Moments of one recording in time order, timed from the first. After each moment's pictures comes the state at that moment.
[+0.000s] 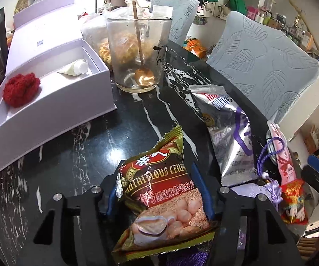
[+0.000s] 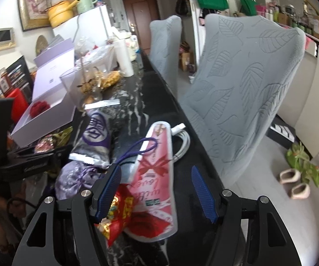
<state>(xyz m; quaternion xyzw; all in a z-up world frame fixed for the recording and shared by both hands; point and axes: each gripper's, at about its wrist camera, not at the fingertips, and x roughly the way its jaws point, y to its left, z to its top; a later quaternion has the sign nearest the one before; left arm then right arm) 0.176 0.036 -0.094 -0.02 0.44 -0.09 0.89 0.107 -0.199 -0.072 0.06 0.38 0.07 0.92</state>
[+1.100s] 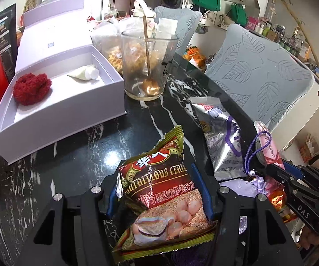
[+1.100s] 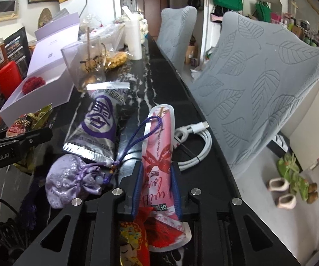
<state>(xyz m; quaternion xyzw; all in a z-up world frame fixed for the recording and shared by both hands) 0.156 0.054 -0.076 -0.04 0.43 -0.09 0.90 0.128 -0.161 -0.083 -0.02 0.40 0.07 0.91</state>
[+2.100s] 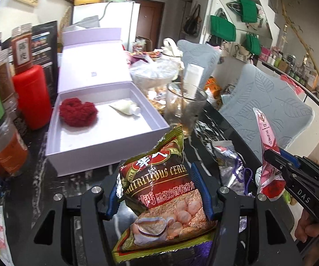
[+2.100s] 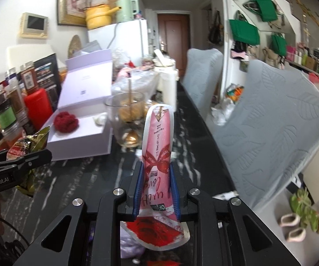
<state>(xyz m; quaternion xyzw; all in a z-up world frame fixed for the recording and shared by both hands) 0.123 0.110 -0.013 -0.07 0.34 -0.03 0.94 0.135 -0.107 -0.016 -0.02 0.29 0.15 0.94</state>
